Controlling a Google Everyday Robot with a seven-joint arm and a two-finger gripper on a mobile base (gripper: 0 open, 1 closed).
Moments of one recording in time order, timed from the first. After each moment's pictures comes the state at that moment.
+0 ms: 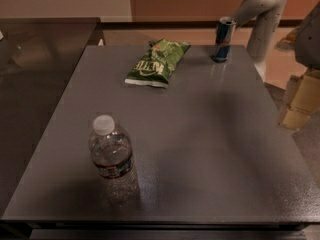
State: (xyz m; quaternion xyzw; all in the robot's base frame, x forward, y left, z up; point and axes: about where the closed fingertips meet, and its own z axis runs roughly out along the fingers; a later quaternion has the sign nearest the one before) arm 0.438 -0.217 0.976 -0.60 0.78 -0.03 0.16
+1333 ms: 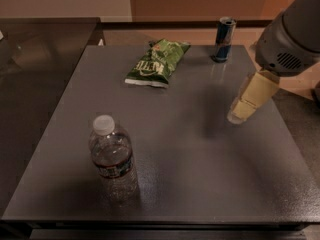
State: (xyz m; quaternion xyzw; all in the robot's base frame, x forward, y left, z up) arm 0.482 -0.171 0.951 -0.54 0.81 0.00 0.22
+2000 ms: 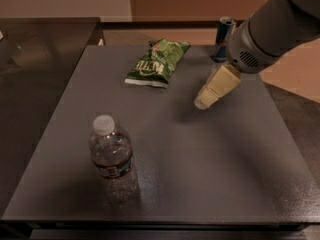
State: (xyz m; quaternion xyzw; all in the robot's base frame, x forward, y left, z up) arm 0.530 -0.130 0.939 -0.49 0.82 0.02 0.29
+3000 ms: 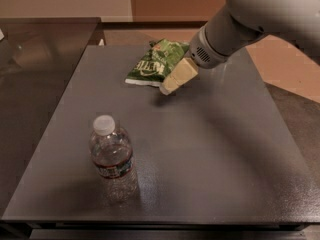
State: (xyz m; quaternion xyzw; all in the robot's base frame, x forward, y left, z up) arm 0.602 -0.069 0.908 -0.43 0.84 0.07 0.31
